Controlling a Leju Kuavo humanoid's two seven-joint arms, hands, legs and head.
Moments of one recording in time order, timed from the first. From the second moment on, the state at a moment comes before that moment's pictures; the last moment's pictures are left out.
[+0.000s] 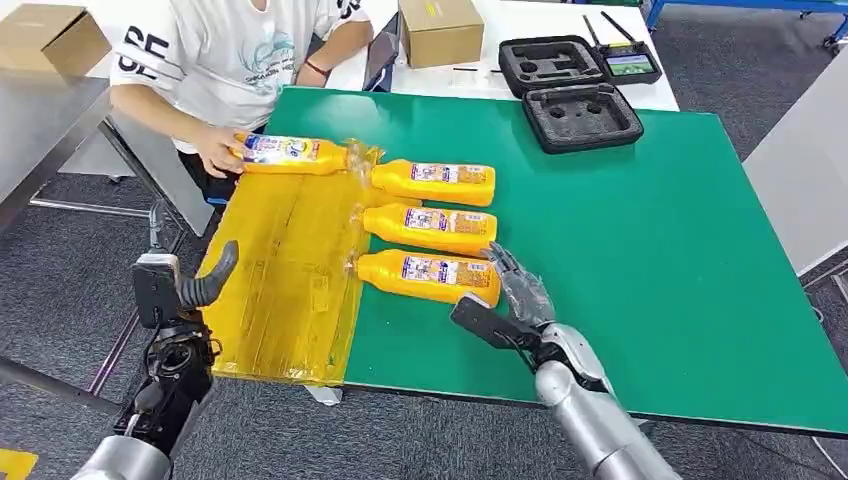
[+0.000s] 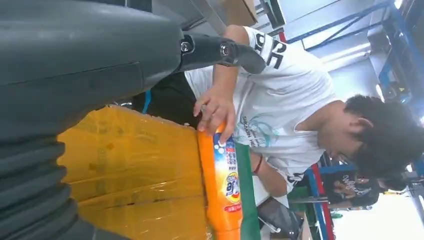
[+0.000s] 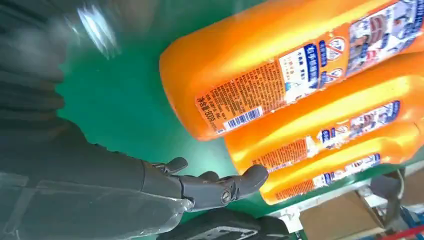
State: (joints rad) left arm -0.33 0.11 -0.10 -1.05 0.05 0.41 -0.71; right arm -0.42 -0.03 0.46 -0.93 0.87 -0.28 -0.20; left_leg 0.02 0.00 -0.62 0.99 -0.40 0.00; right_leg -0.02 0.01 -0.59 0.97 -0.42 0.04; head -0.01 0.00
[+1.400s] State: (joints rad) left arm -0.27 0.10 -0.07 -1.05 0.05 0.42 -0.69; right arm -0.71 0.17 0.64 -0.54 0.80 -0.06 -0.23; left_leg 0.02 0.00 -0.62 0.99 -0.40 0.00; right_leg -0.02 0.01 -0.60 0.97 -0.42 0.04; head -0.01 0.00
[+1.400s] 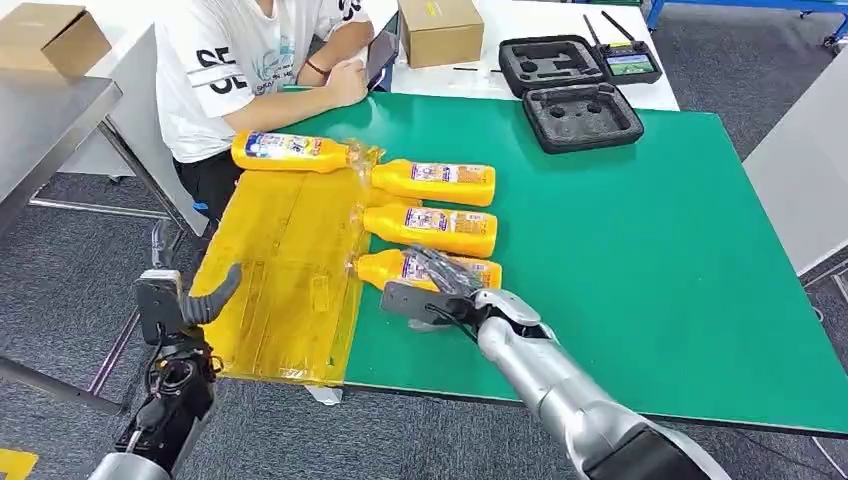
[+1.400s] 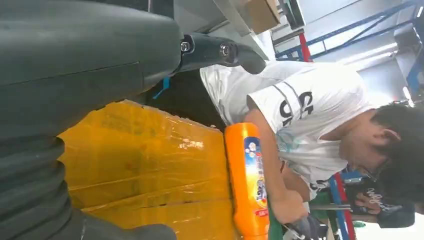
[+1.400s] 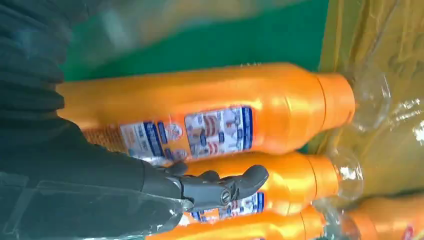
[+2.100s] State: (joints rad) left arm -0.20 0.10 -0.04 -1.09 0.06 0.41 -0.69; right arm -0.73 0.13 0.65 -0.52 0.77 -0.15 -0.19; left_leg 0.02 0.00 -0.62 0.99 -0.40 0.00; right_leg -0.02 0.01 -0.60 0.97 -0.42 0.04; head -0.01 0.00
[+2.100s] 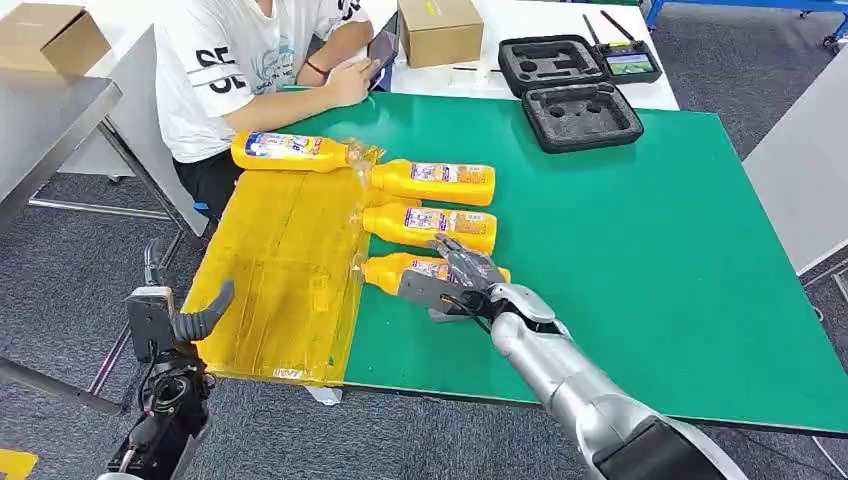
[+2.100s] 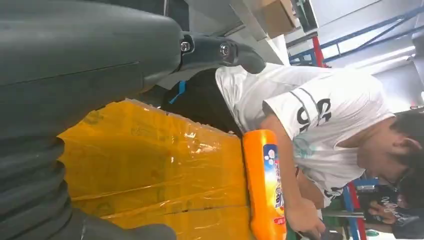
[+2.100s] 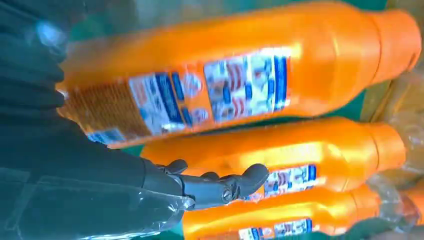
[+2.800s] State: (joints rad) left arm -0.19 0.10 -0.03 -1.11 0.06 0.41 -0.68; right arm -0.74 0.12 0.65 -0.51 0.75 -0.10 -0.17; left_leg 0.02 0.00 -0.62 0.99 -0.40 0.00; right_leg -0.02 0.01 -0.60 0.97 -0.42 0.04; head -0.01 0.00
